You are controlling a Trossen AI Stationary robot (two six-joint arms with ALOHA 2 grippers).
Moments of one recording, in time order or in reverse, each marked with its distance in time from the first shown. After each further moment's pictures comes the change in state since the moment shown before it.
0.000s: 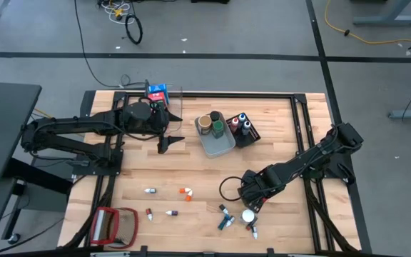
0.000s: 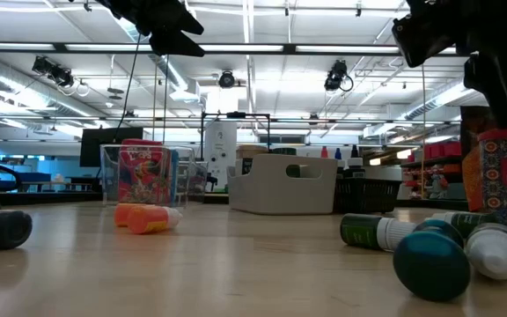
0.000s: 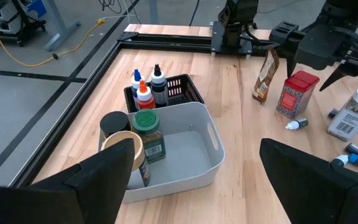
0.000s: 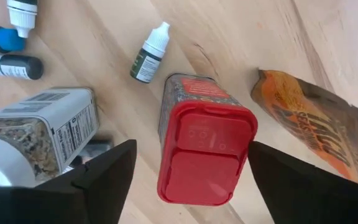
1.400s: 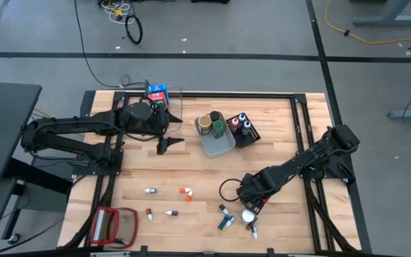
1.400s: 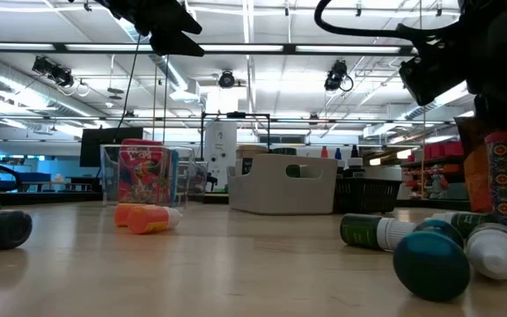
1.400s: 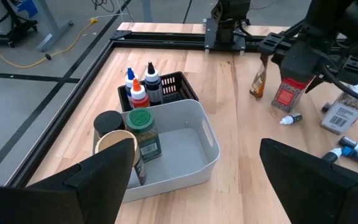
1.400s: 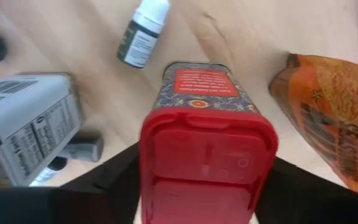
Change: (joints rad) left arm 0.000 0.000 0.000 -0.010 0.026 0.018; right arm -0.014 0.041 -0.099 0.116 -0.097 -0.016
